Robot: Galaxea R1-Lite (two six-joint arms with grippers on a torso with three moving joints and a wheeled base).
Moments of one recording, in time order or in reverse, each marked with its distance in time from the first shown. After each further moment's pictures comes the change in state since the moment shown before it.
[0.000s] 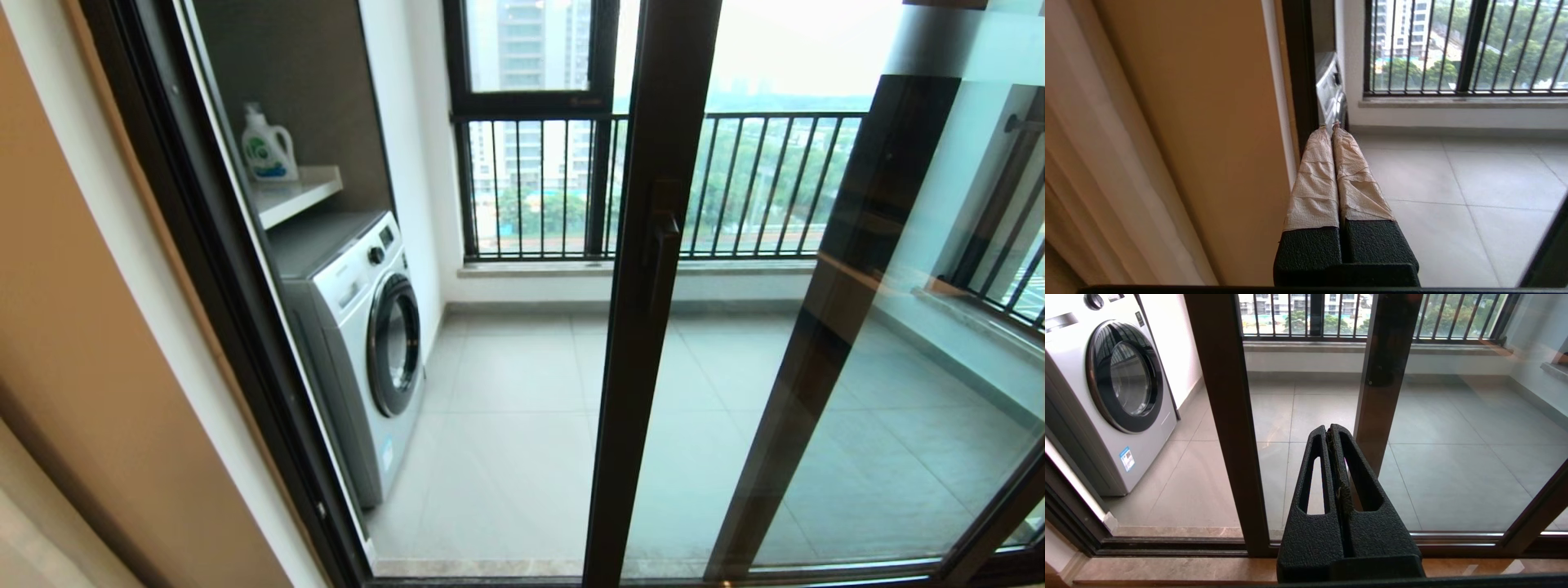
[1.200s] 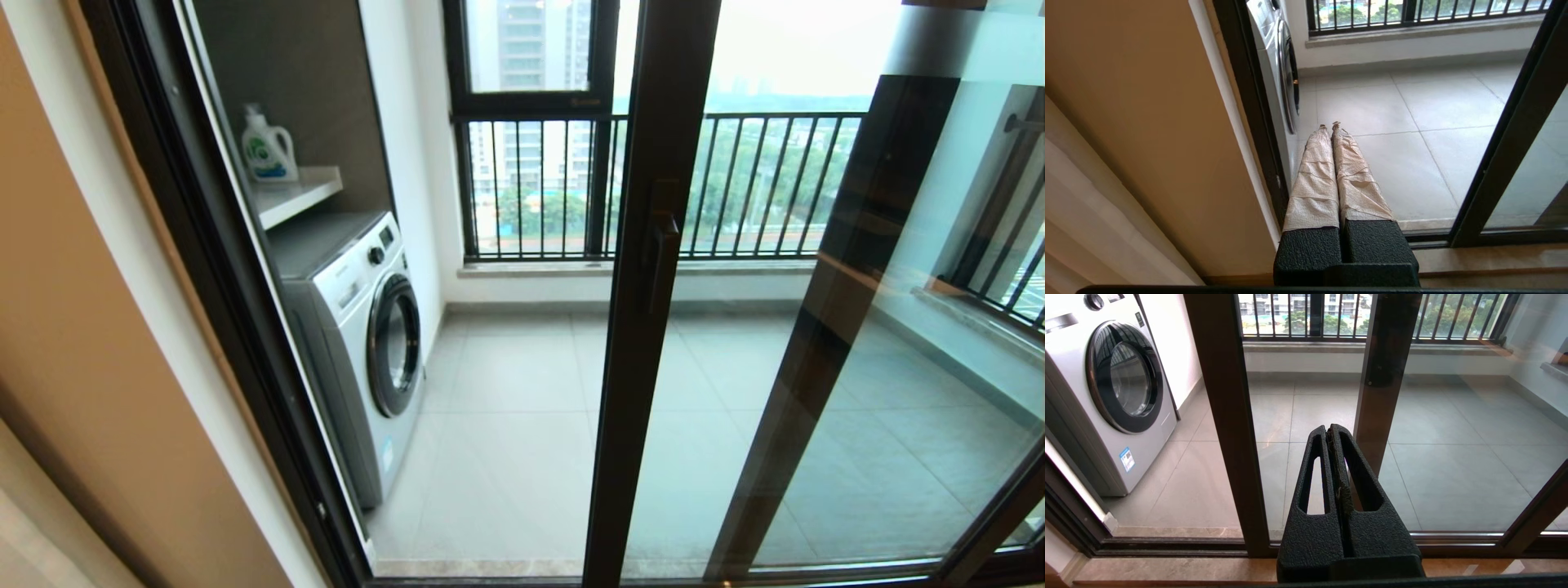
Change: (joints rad) left arm -0.019 -0.258 0.367 0.075 -0.171 -0.041; right arm 0.000 0.000 0.000 0.000 0.000 0.001
